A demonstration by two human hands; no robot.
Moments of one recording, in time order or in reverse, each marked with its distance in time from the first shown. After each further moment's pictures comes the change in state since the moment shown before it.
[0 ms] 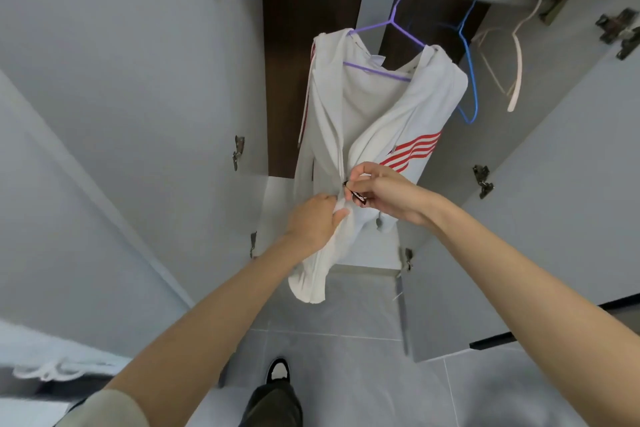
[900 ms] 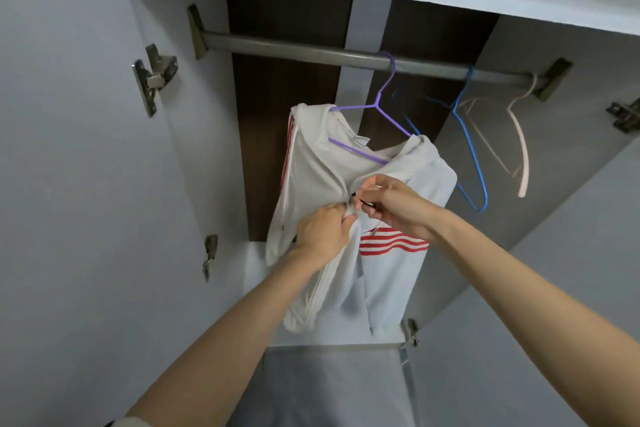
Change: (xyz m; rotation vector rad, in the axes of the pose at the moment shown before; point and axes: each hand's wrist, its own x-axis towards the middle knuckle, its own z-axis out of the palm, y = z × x) left_hand 0.218 -0.011 -0.059 -0.039 0.143 0.060; right_hand 0.148 -0.100 -0.088 0.077 0.204 -0.095
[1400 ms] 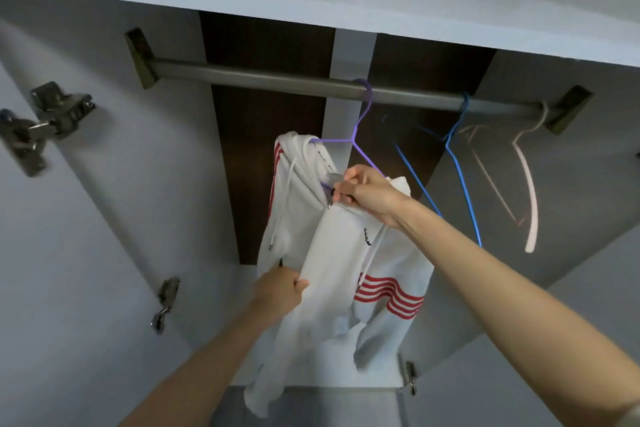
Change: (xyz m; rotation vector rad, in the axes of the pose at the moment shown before) left_hand 0.057 -0.062 0.082 0.049 -0.254 -0.281; right_hand 0.119 -0.026 -0.070 -0.095 0.015 -0.073
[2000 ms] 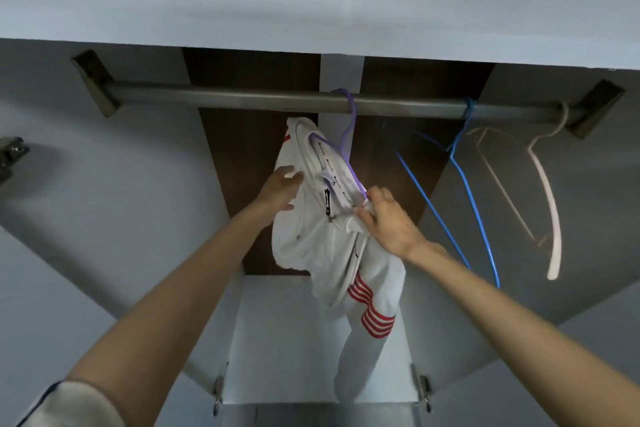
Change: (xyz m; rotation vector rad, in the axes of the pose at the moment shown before) left_hand 0.129 0.080 -0.139 -0.853 0.107 -0.133; right_hand 0.044 0.065 -0.063 -0.816 0.167 -0.234
